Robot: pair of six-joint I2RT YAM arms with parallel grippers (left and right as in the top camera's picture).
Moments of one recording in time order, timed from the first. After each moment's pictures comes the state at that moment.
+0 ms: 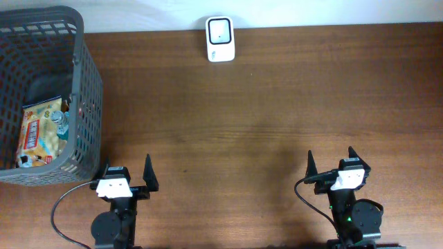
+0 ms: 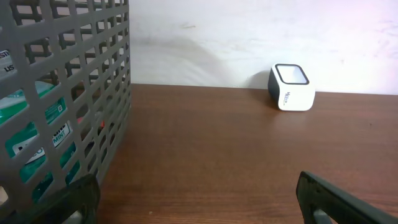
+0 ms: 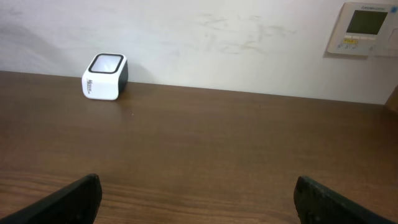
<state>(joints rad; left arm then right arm) 0.02 0.01 0.01 -0.08 -0.01 -0.05 0.04 0.01 0.01 -0.08 0.00 -0.06</state>
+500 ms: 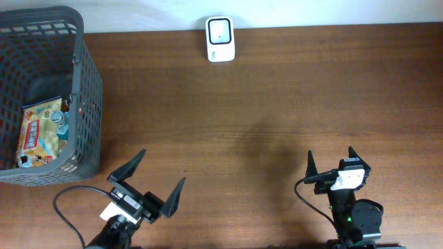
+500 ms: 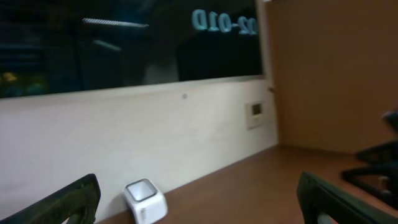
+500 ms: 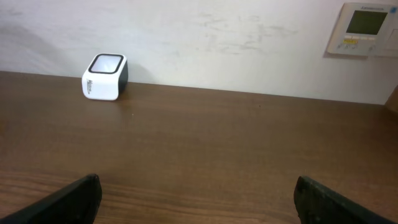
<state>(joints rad) 0.02 0.01 0.06 0.40 0.65 -0.15 0.04 0.01 0.01 -0.08 0.00 -0.06</state>
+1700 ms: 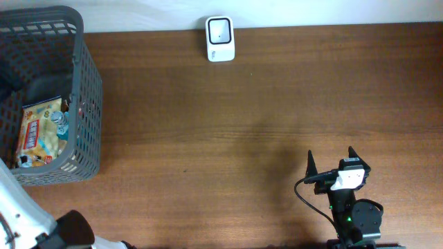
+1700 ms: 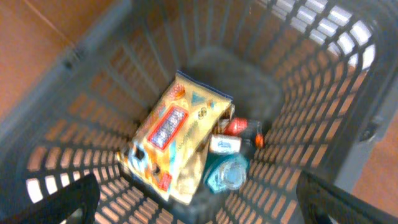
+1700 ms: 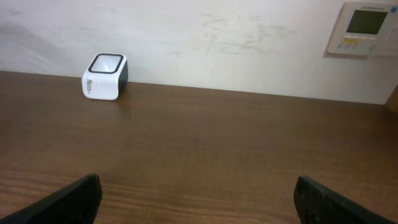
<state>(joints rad) 0.54 1.72 2.24 -1.42 -0.06 -0.12 0.04 0.01 0.01 -0.08 0.00 -0.06</state>
